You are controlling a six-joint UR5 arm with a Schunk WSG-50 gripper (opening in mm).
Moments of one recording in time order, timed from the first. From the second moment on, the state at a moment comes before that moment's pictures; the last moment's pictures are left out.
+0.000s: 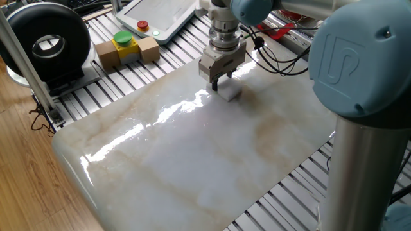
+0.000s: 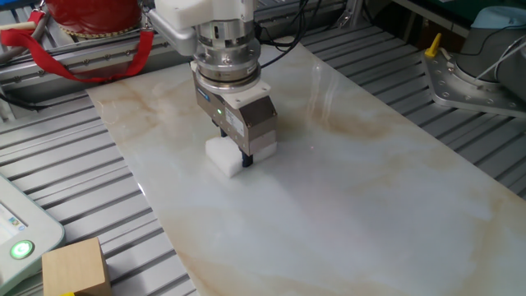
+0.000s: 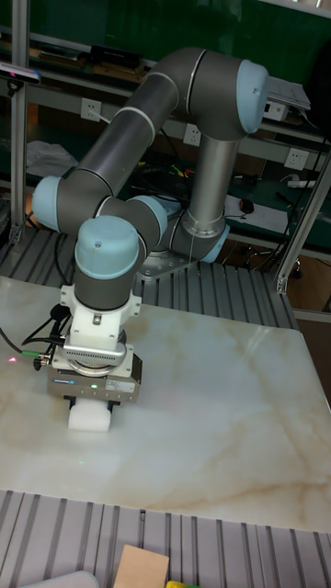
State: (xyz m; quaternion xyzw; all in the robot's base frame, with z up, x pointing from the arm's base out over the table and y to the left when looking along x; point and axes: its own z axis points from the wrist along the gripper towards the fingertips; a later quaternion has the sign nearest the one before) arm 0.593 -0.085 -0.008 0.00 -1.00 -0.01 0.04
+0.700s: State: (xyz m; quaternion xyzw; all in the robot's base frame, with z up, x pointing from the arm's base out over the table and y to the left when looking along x) arm 0.592 -0.096 -0.008 0.01 -1.00 0.00 0.04
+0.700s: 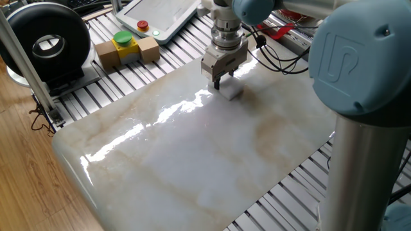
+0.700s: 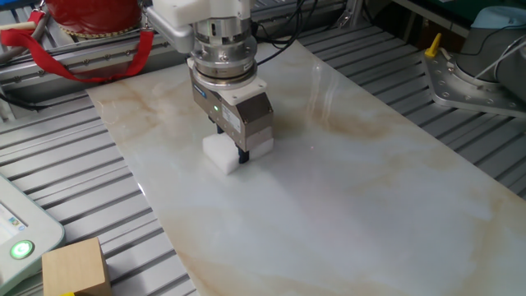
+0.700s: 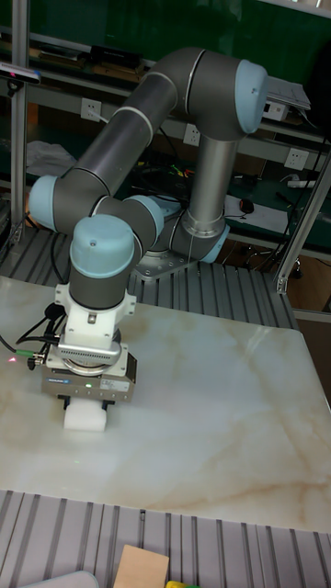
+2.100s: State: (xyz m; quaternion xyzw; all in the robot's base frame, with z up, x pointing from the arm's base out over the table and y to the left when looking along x) arm 0.589 -0.121 -0.010 0.03 -1.00 0.00 0.04
